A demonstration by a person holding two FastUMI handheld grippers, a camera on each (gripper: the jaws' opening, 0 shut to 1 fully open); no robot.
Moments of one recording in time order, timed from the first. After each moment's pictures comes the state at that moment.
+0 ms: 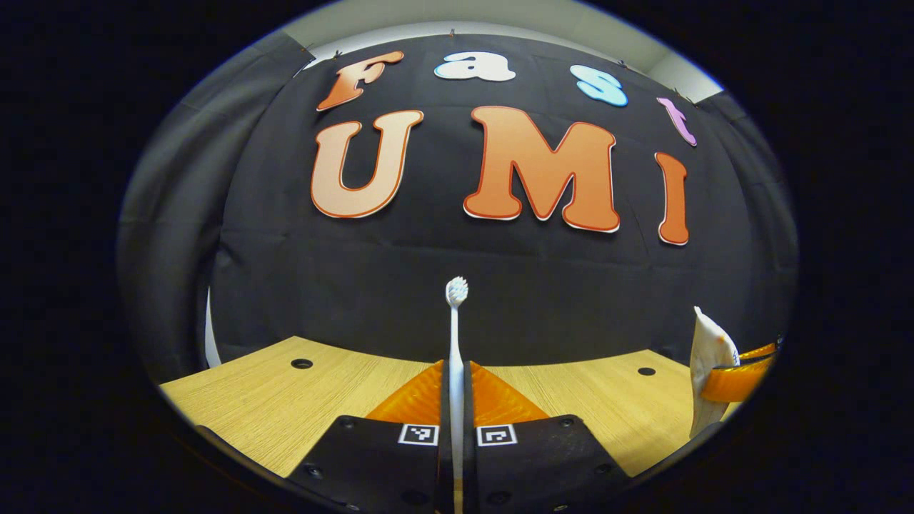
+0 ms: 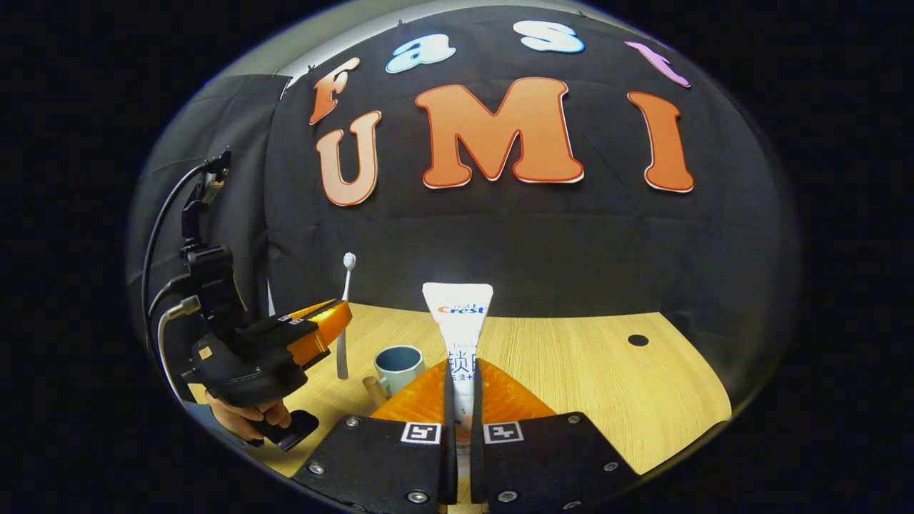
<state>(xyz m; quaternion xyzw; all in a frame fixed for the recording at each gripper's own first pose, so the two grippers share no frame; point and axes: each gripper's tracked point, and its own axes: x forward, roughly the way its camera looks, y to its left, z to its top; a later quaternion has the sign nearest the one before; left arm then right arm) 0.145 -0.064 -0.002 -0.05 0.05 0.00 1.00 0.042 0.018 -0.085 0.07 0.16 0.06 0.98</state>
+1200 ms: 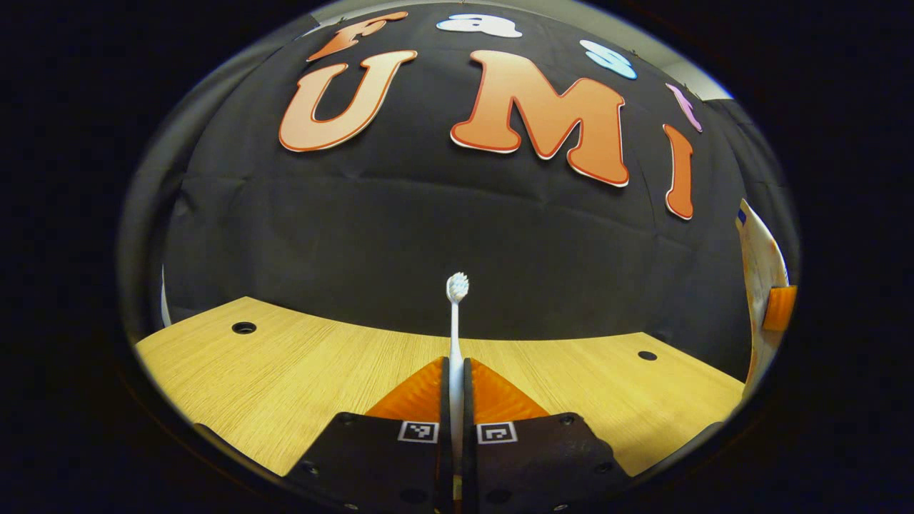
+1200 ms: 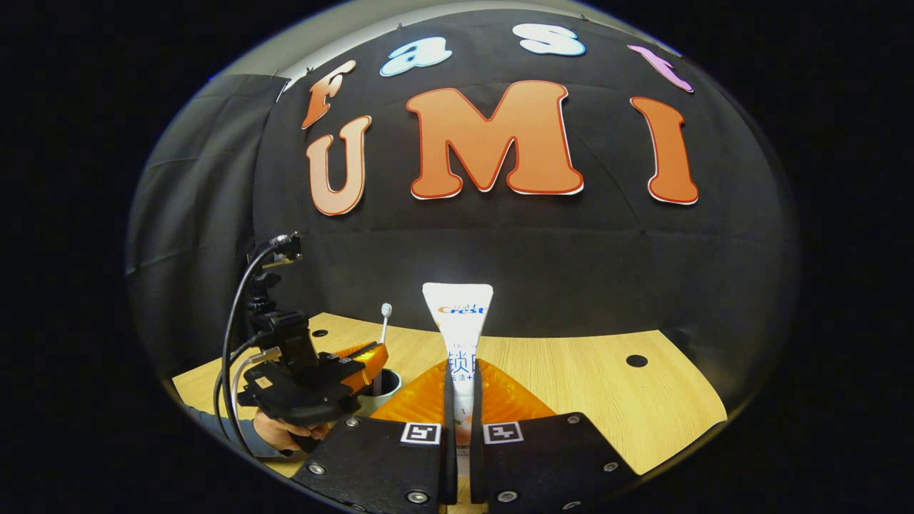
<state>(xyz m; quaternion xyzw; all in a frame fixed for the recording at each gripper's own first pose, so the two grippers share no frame) 0.213 -0.087 -0.107 -0.08 0.12 -0.05 0.99 0.086 0.009 -0.093 0.06 0.14 0.05 0.99</state>
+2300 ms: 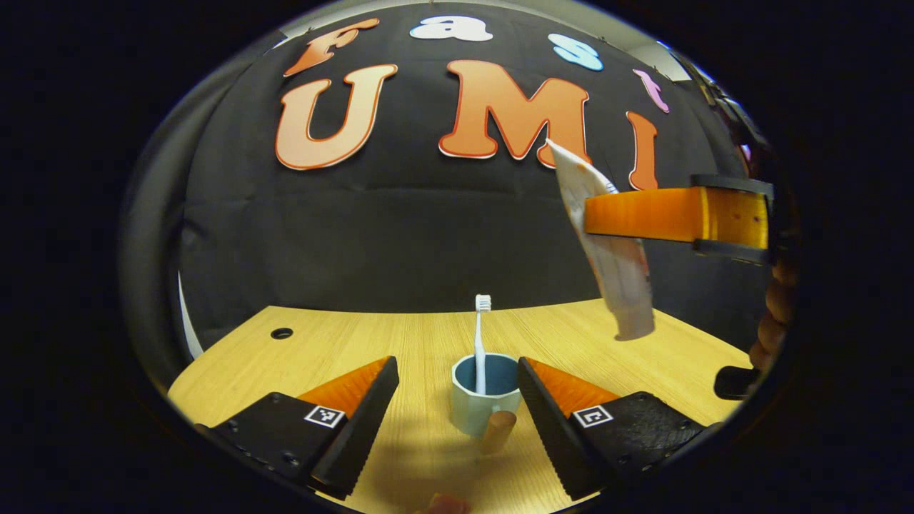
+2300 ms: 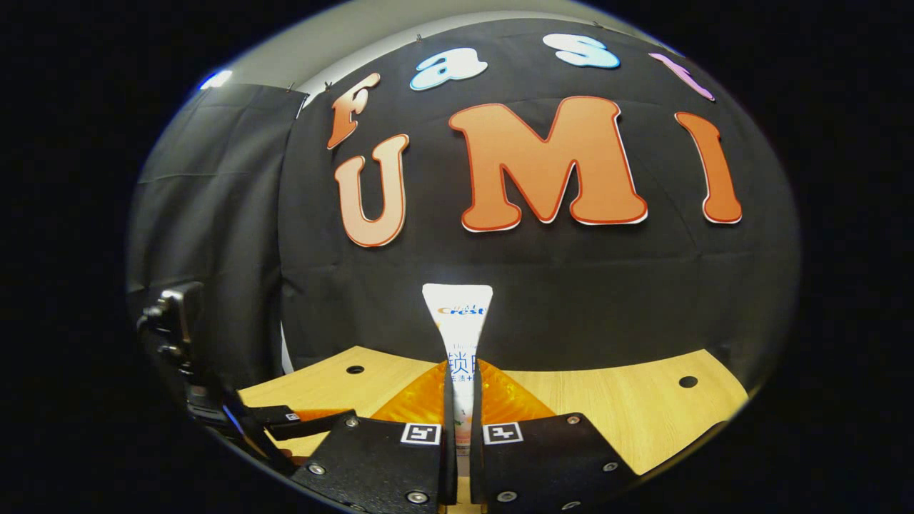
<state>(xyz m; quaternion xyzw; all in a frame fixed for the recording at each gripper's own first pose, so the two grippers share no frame) 0.106 -0.044 -0.066 -0.02 0.15 -0.09 0.98 0.142 0.100 -0.042 0.09 0.08 0.10 0.99</state>
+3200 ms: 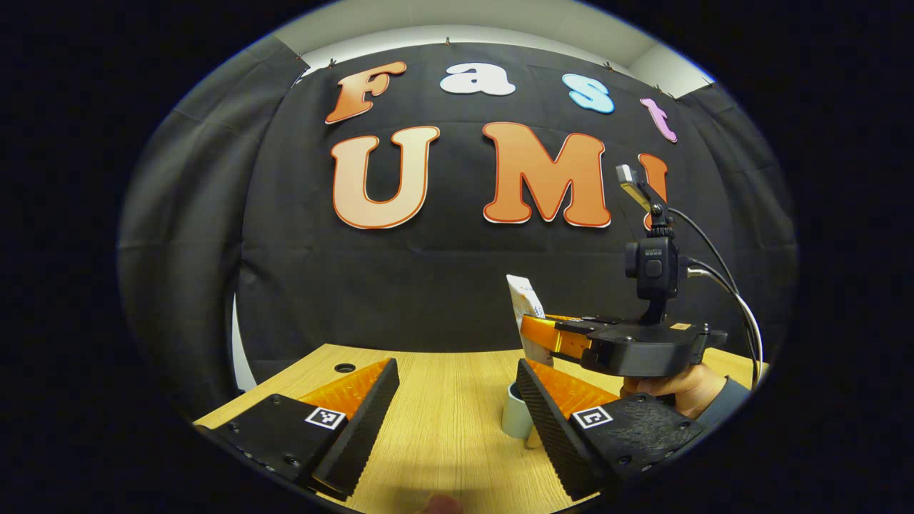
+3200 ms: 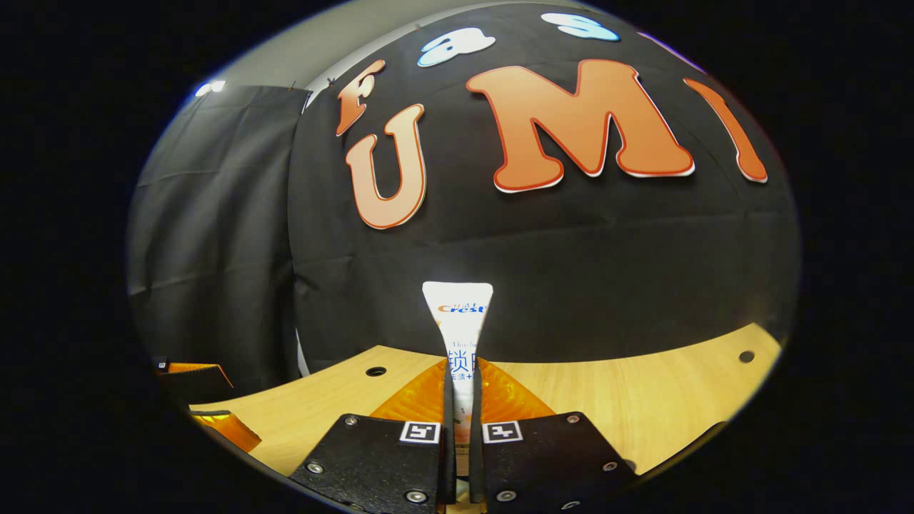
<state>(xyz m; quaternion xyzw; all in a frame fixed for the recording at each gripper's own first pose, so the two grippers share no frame) 0.045 0.024 -0.004 -0.01 0.07 -0.01 1.00 0.198 0.166 -0.111 0.14 0.09 0.14 0.98</state>
